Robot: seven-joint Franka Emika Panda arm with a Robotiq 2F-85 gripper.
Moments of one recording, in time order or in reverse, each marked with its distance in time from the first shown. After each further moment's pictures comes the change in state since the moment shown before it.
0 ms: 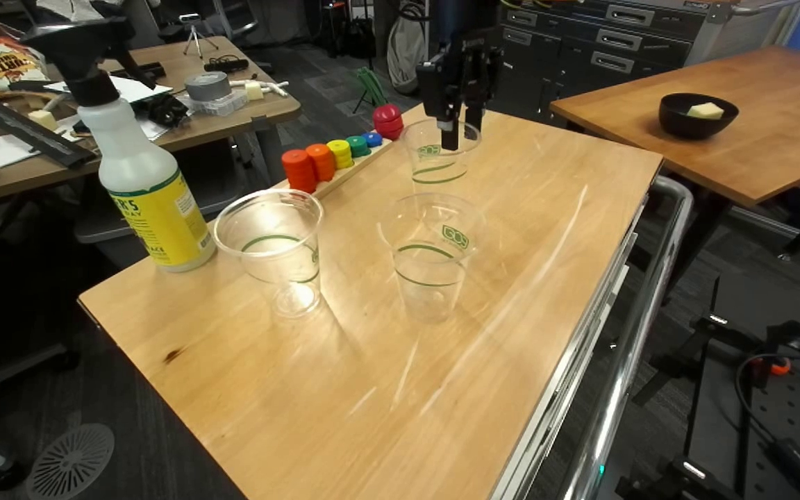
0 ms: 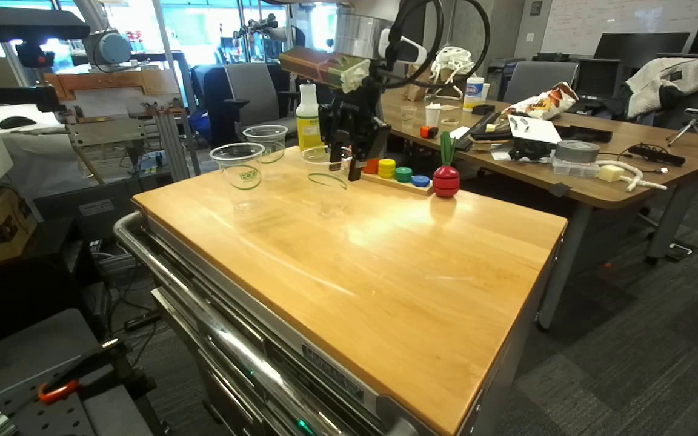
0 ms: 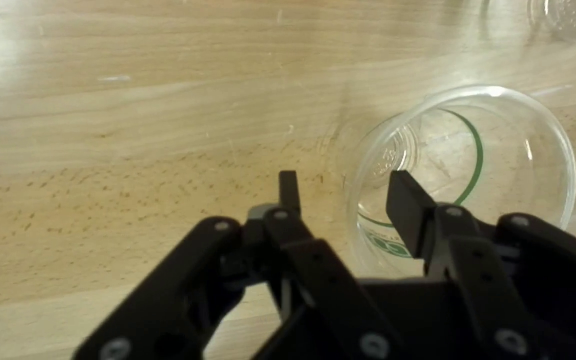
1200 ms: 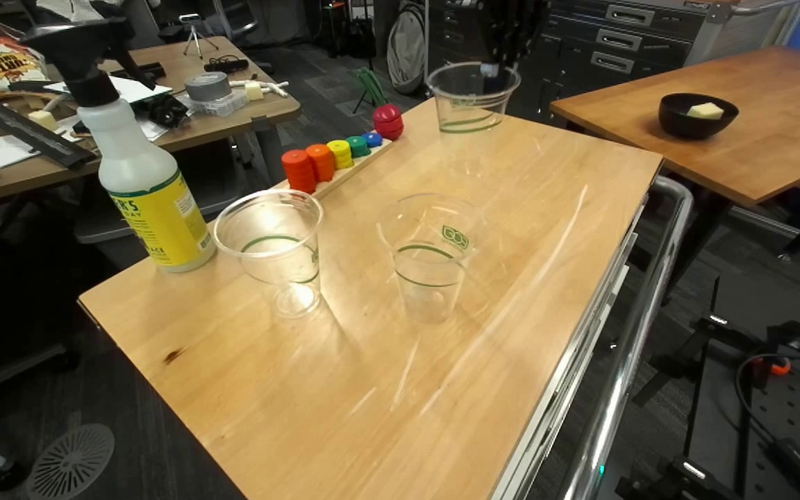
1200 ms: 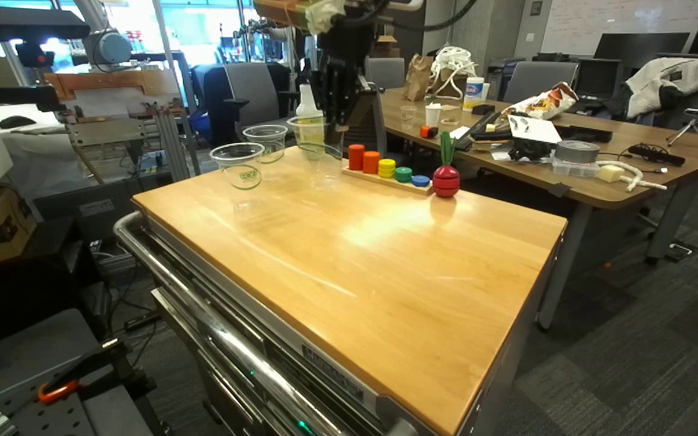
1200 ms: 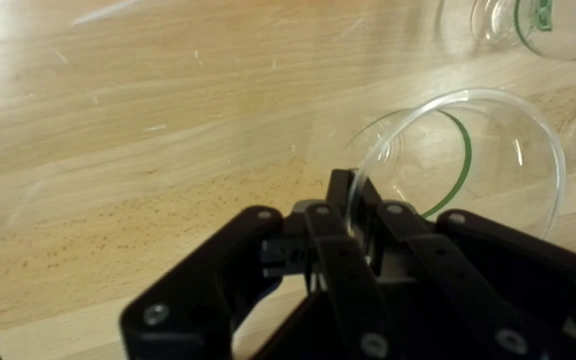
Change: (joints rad) arm -0.019 -0.199 -0.014 -0.099 0.026 -0.057 0.079
